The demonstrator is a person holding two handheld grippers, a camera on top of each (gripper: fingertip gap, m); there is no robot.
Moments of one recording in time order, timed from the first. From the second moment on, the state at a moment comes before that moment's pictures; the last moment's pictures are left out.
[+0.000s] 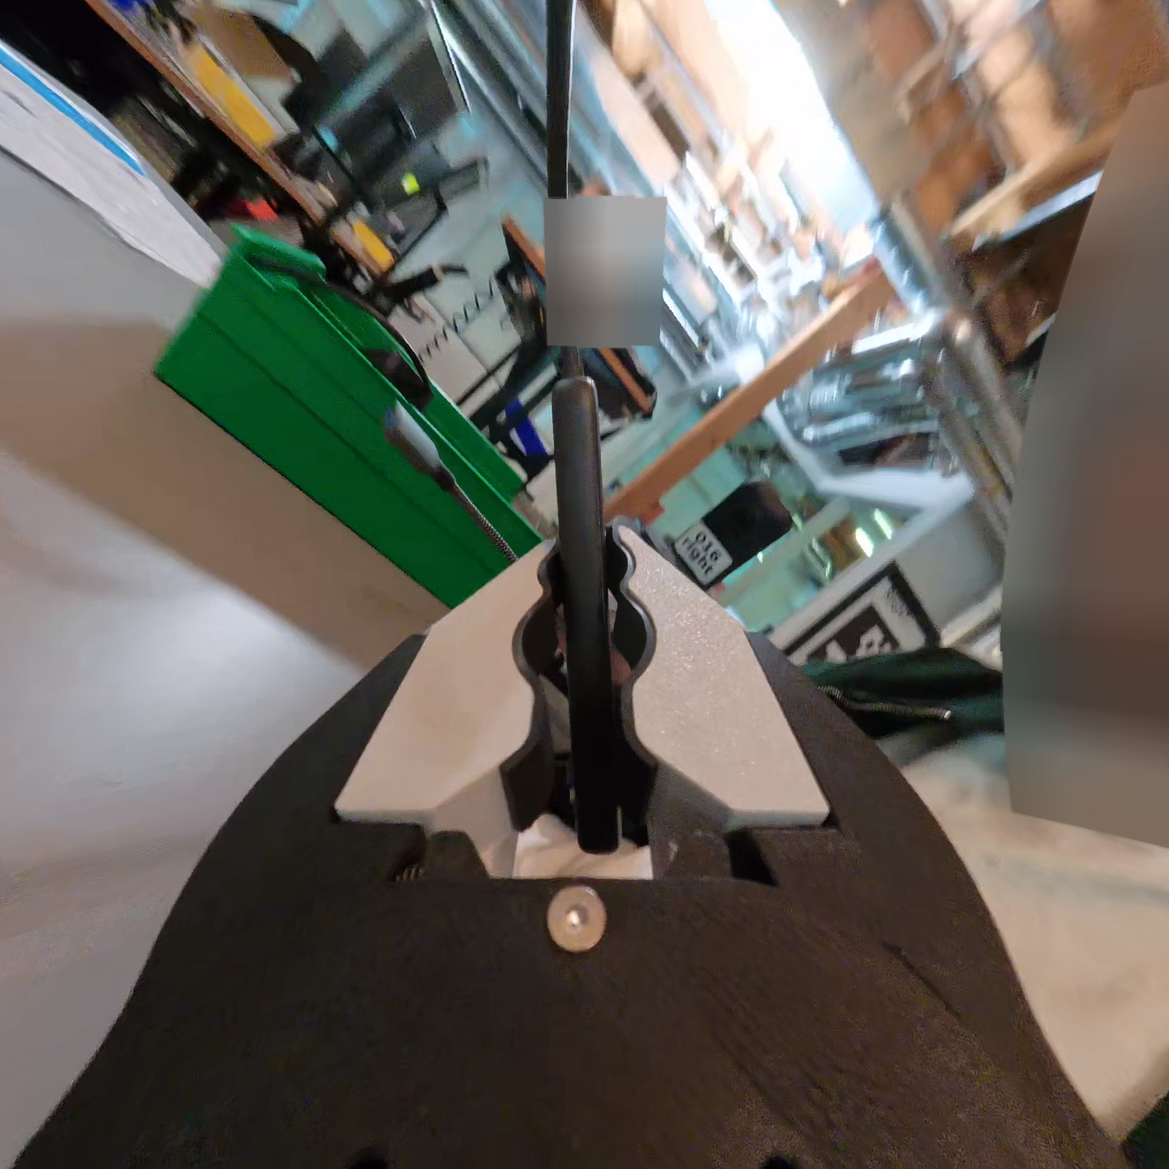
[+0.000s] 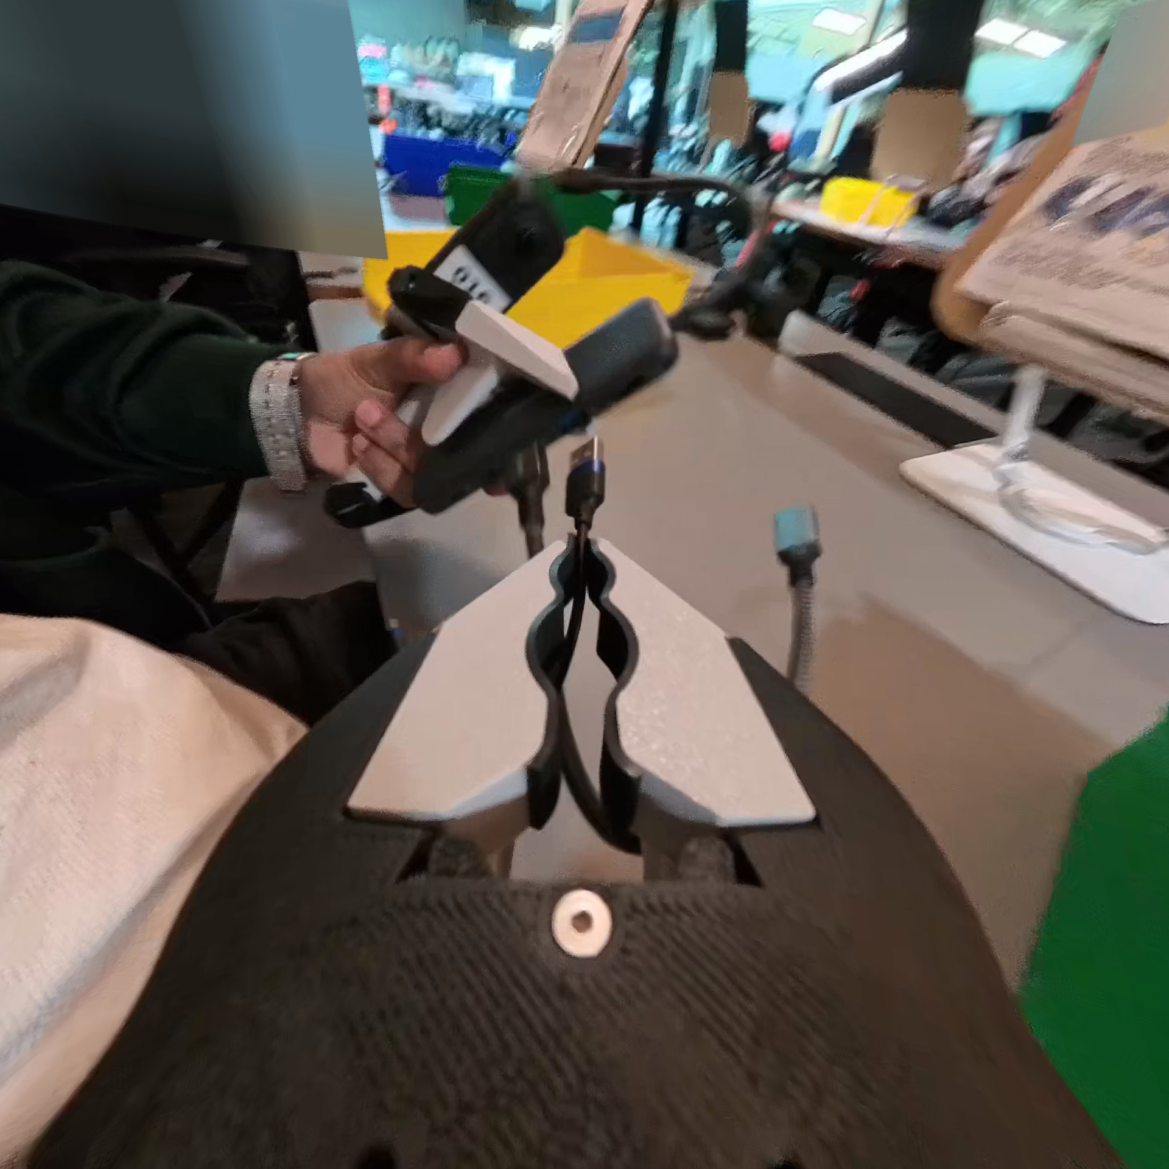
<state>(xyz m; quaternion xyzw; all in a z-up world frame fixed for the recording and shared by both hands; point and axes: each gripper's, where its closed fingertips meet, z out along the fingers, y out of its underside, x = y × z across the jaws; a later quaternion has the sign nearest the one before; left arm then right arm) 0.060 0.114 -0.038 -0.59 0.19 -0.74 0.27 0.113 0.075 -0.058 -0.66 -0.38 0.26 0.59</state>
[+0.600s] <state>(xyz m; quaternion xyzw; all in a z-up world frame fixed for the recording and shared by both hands) 0.049 0.138 -0.064 -0.61 0.20 -0.70 0.32 0.382 0.101 0.037 -0.64 -0.03 0.06 0.77</state>
